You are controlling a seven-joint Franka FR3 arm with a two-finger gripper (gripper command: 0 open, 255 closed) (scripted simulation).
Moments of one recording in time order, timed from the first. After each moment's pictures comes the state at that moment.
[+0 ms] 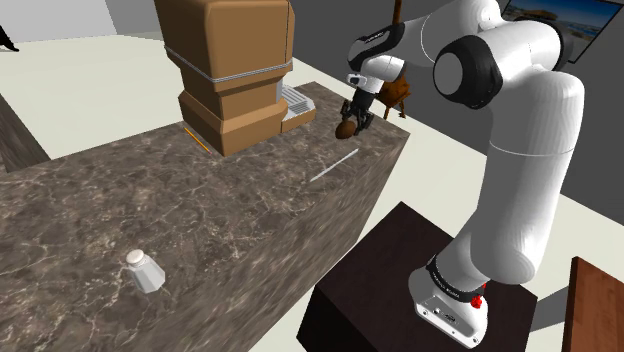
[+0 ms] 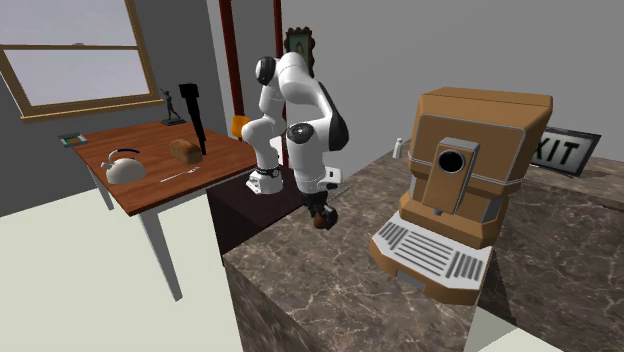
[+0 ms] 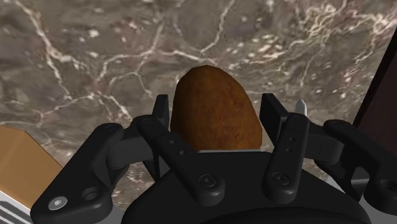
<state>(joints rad) 0.11 0.42 -0.65 -1.82 0.53 1.94 -2.19</state>
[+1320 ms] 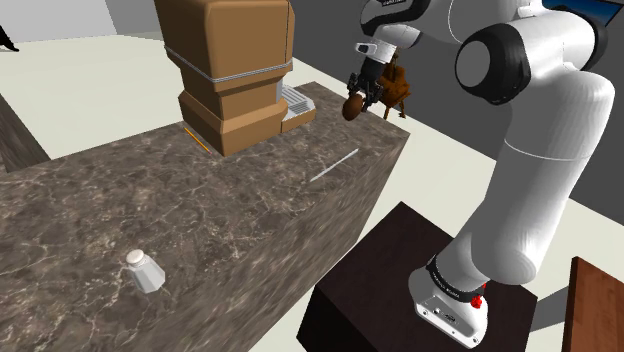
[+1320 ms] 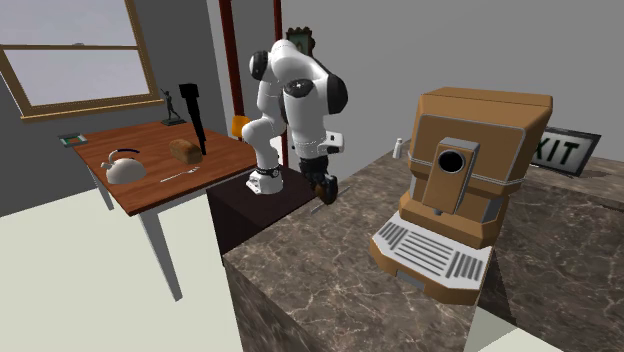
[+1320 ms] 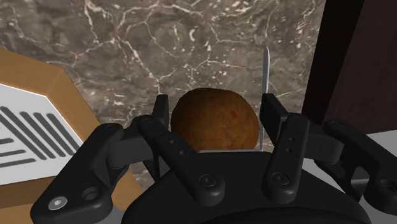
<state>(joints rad) 0.12 0.31 -0.69 -1.69 0.44 1.74 -2.09</state>
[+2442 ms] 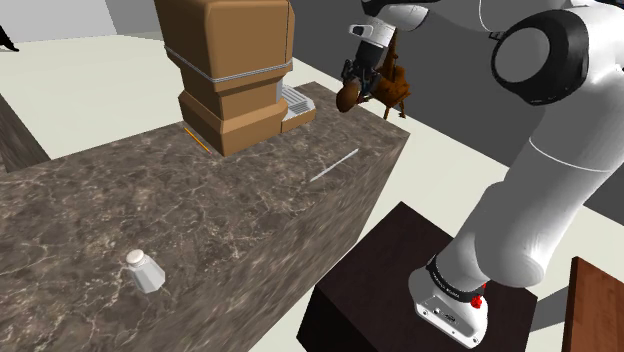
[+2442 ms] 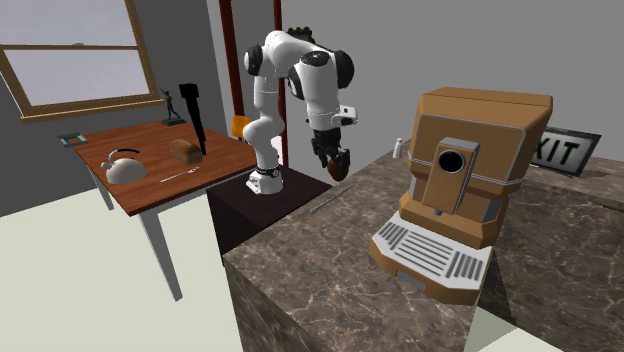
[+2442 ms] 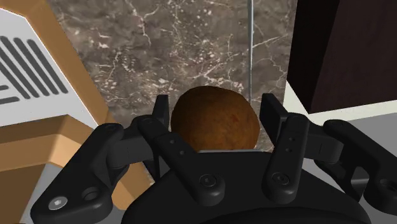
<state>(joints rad) 0.23 0.15 -0.67 -1.73 0.35 1.70 -1.92</state>
